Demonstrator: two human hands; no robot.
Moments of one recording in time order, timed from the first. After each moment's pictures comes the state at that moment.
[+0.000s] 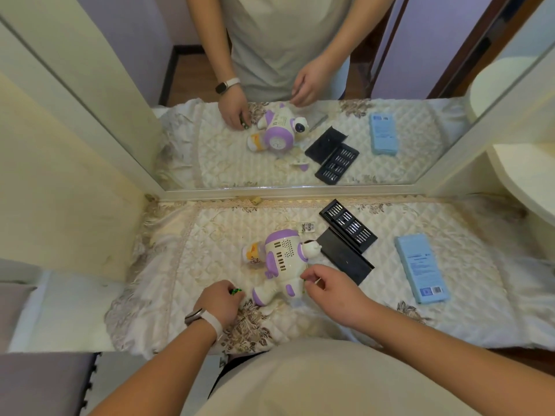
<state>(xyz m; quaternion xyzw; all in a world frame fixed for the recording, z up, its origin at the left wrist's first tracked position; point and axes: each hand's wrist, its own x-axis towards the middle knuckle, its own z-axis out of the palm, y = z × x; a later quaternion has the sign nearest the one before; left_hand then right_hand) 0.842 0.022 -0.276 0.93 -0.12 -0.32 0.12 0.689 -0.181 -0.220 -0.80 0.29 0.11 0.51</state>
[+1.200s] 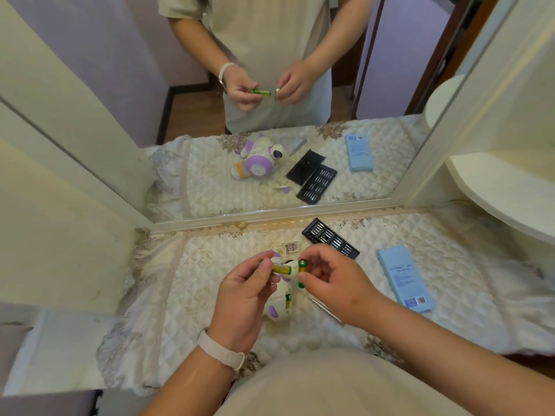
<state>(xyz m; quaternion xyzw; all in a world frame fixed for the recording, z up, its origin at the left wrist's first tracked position) 0.775 -0.077 -0.124 0.56 0.03 -0.37 0.74 0.679 -0.214 -0.129 -0.75 0.24 -0.08 0.61</state>
